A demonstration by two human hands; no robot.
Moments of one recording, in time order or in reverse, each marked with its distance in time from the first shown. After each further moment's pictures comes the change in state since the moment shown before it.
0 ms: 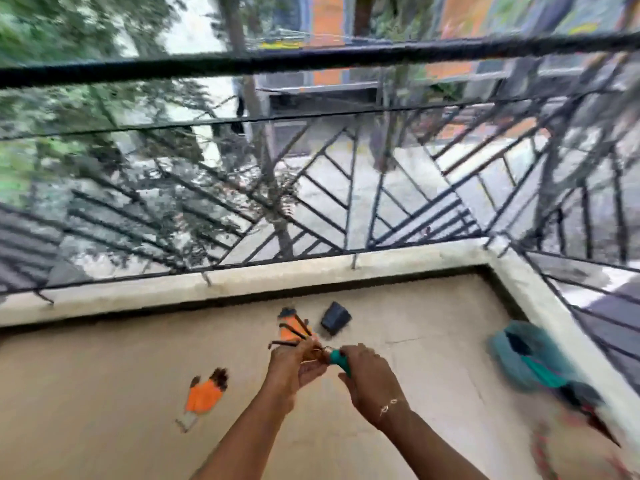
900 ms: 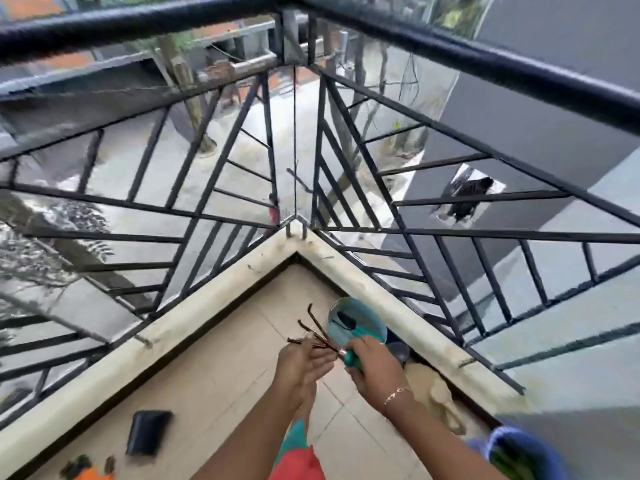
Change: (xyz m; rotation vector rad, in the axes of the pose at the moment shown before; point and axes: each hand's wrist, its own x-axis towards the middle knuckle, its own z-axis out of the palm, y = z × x) left_hand 0.108 -0.095 0.537 0.345 -0.466 -0.302; right_hand -0.033 0.458 -0.181 0.107 0.177 0.657
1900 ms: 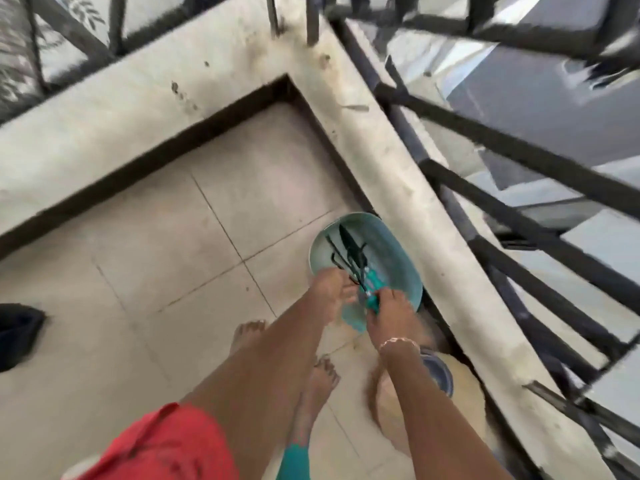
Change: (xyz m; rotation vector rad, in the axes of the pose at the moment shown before) left_hand 0.531 -0.159 0.082 0.032 0.211 -0.494; right_hand 0.313 0.321 0.294 -0.078 -0.450 0.406
